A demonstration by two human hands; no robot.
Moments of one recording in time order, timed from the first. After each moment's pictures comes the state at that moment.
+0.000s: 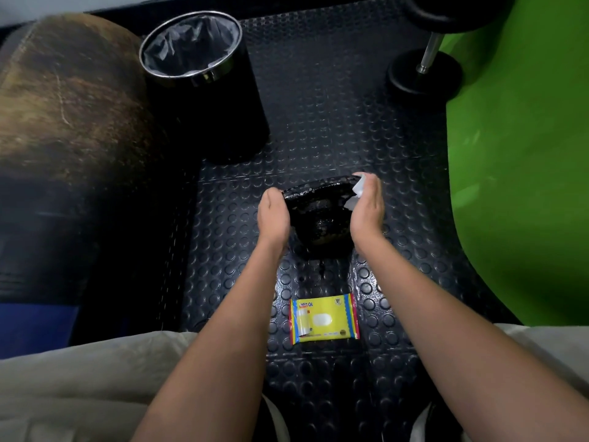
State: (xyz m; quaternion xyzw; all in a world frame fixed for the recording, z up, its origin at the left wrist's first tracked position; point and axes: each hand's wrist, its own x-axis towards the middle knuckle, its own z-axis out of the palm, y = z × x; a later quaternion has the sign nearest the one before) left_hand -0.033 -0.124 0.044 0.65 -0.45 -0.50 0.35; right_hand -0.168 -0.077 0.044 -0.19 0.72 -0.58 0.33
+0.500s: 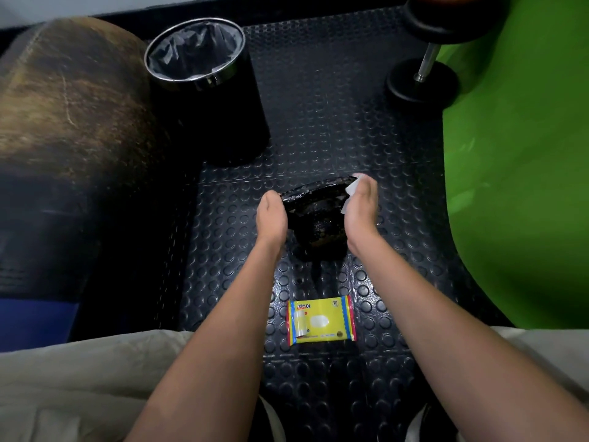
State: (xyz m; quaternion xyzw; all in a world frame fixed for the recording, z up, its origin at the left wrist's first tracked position) left_hand -0.031 -0.124 0.044 0.66 -0.41 -0.52 0.34; right_hand -0.160 -0.081 0.061 -0.15 0.72 -0.58 0.36
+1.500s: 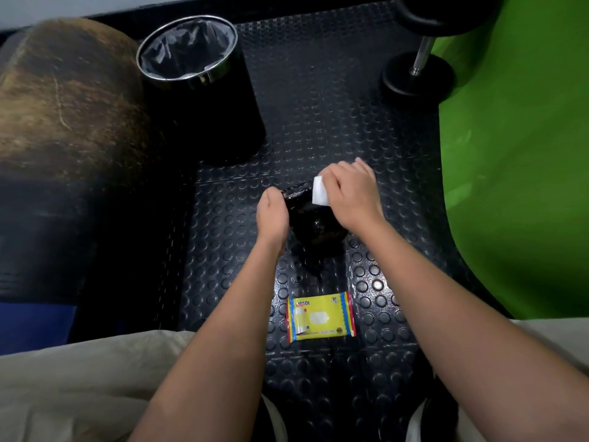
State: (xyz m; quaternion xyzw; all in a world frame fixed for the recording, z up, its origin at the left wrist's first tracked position) left_hand -0.038 -0.120 0.049 0.65 -0.43 -0.52 0.35; right_hand -0.186 -0.090 0.060 -0.61 0.72 -0.32 0.08
